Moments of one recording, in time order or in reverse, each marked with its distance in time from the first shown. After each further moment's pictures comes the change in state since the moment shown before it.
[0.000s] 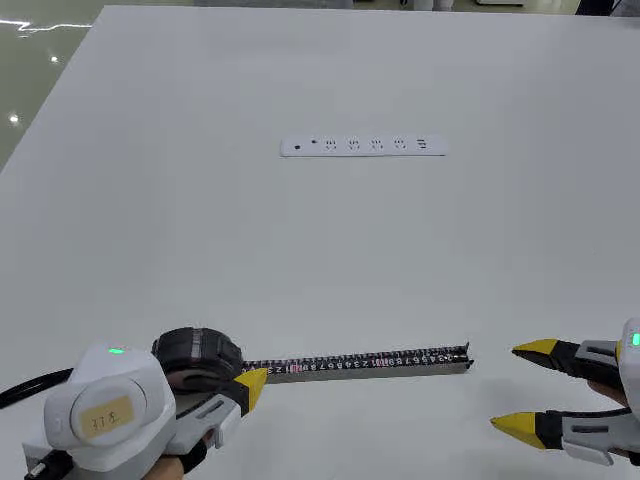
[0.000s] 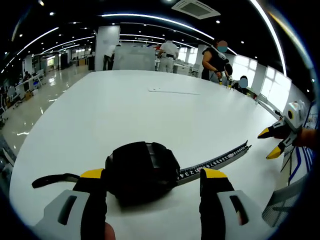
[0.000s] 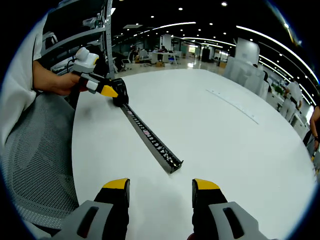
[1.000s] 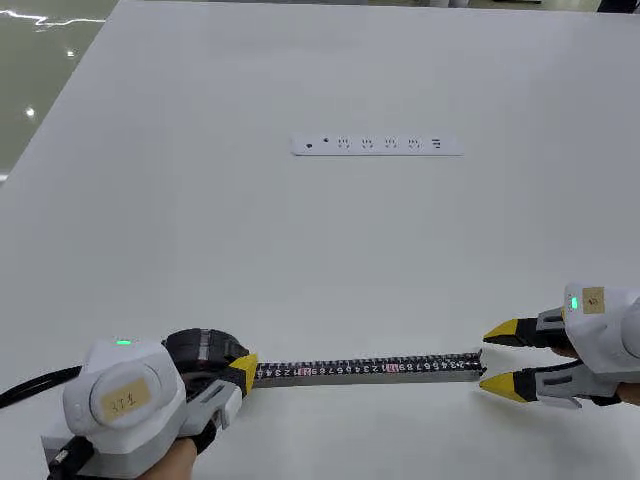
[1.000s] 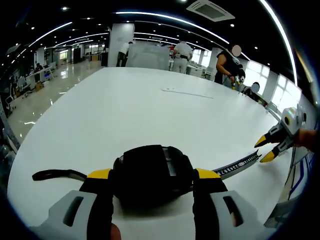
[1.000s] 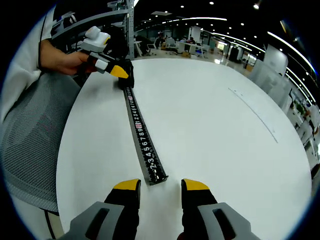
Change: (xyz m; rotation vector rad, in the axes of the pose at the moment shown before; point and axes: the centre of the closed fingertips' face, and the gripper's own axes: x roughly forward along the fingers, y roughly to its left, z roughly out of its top) left arm 0.009 0.016 0.001 -0.076 0.007 0.083; right arm 0.044 -0.028 0.001 -0.183 0.112 0.150
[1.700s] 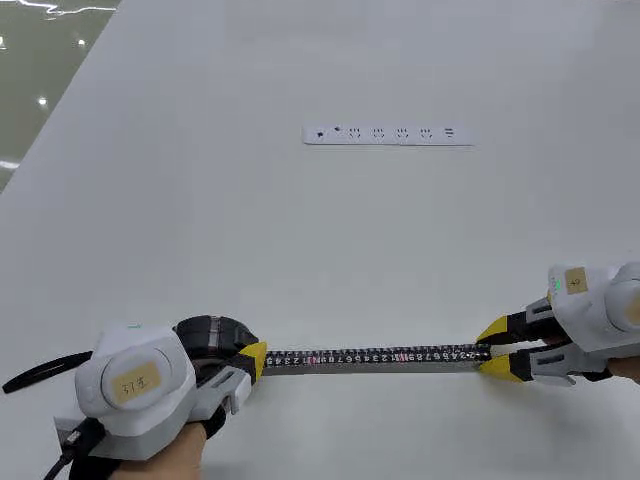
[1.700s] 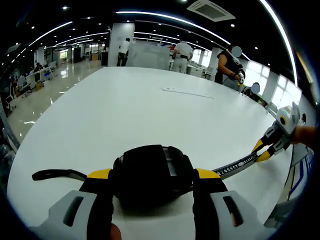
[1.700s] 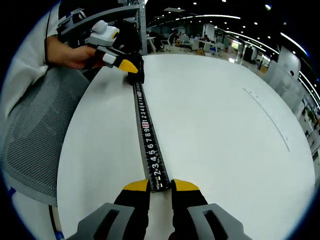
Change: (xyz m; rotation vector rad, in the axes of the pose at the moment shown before) left arm 0.001 0.000 0.000 -0.003 0.003 -0.001; right arm 0.014 0.007 0.003 -0.057 0.031 0.105
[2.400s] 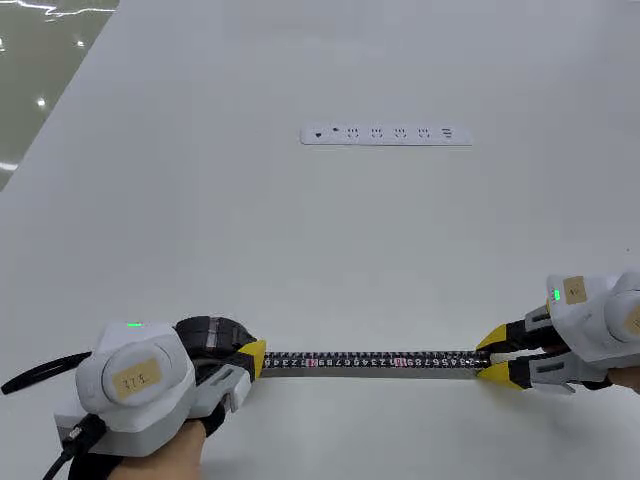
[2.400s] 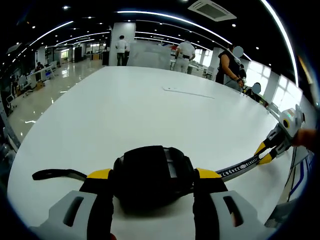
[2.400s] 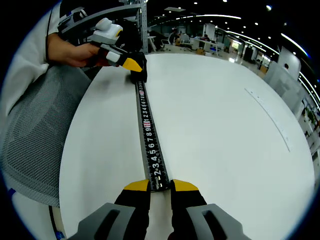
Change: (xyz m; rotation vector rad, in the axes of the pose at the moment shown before) left arm 0.001 0.001 0.000 -0.002 0.003 0.008; right arm -0.001 0.009 -0.002 -0.002 0.007 -0.003
